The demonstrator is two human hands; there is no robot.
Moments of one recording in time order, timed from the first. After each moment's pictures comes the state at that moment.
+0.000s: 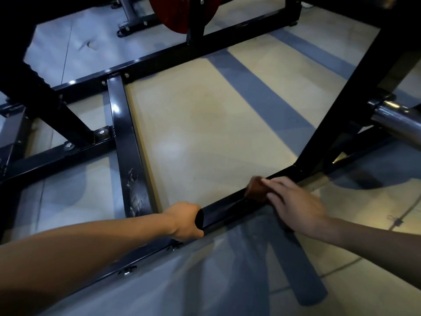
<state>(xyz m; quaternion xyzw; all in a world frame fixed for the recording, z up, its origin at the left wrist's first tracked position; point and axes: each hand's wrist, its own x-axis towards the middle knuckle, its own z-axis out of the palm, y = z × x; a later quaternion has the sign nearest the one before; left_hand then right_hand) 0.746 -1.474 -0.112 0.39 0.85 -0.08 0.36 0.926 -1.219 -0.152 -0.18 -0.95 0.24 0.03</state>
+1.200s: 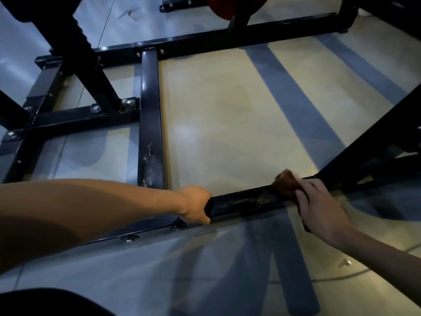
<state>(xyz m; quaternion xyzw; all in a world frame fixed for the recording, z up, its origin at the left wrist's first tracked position) 0.744 -1.475 -0.111 0.38 0.84 -0.08 0.37 0.922 -1.194 -0.153 -0.21 -0.95 0.22 0.08</state>
